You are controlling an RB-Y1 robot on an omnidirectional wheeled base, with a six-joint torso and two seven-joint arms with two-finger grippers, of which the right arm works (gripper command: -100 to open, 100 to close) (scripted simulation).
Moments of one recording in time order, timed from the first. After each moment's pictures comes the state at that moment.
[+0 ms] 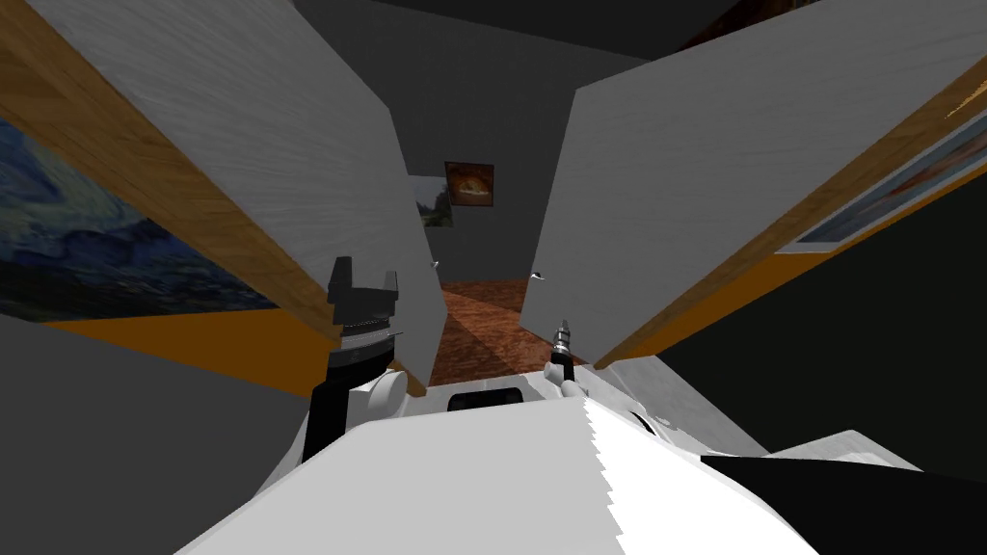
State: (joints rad) arm -0.21 -0.13 -0.38 -0.47 -0.30 -0.86 0.16
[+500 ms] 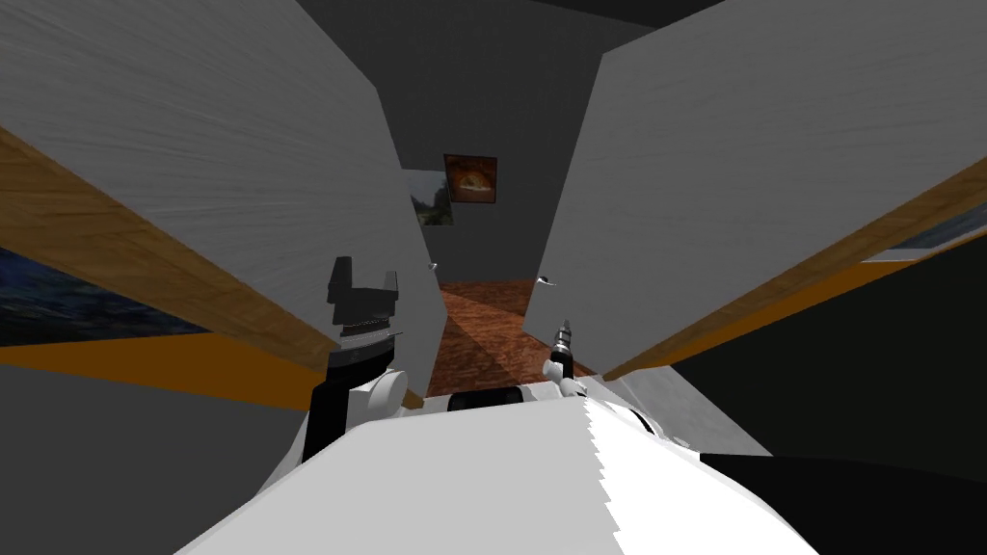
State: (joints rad) arm -0.23 -0.12 -0.41 -0.45 -0.32 -0.88 0.19
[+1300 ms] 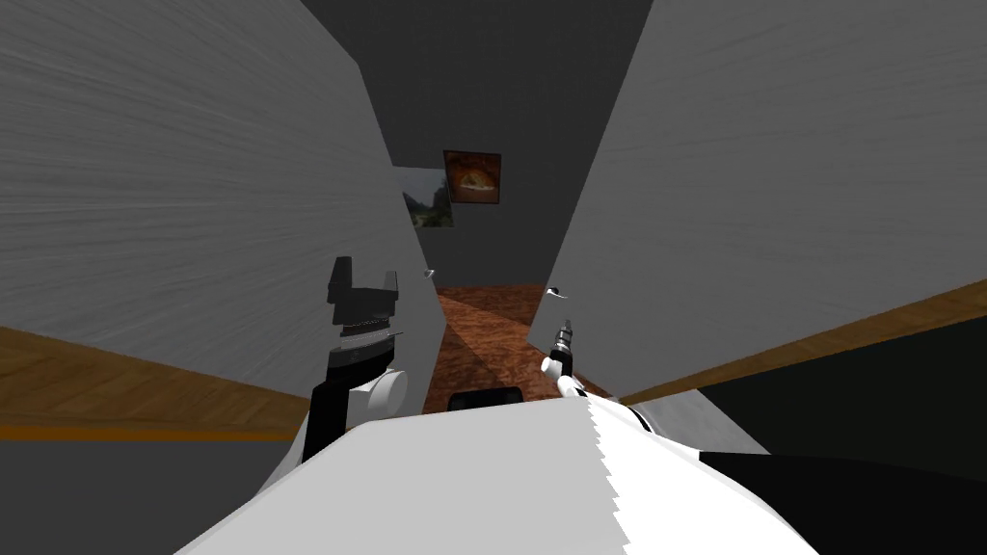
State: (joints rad) arm -0.26 -0.11 -0.46 -0.44 -0.35 -0.90 0.23
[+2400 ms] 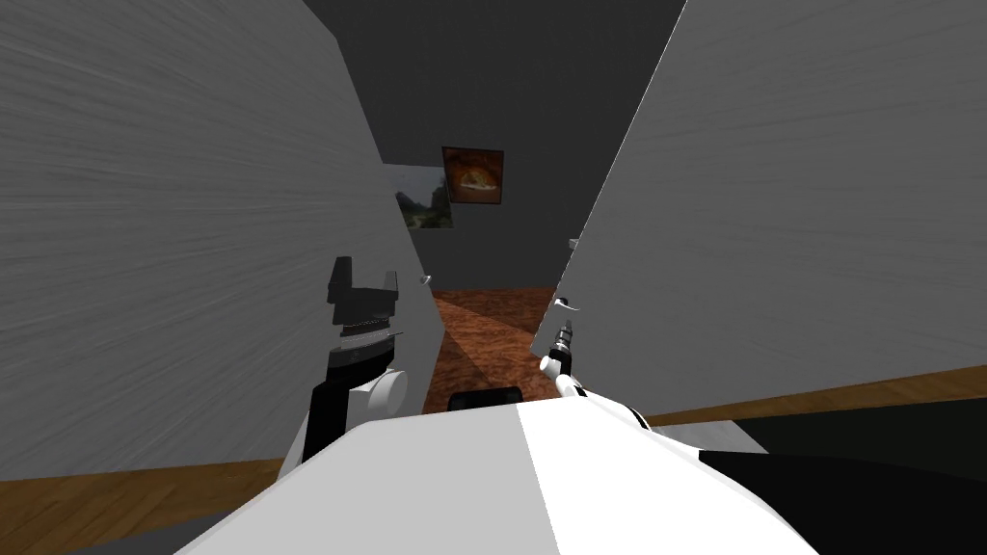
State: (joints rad) arm -0.27 -0.10 -0.49 -0.43 -0.36 -0.91 0.26
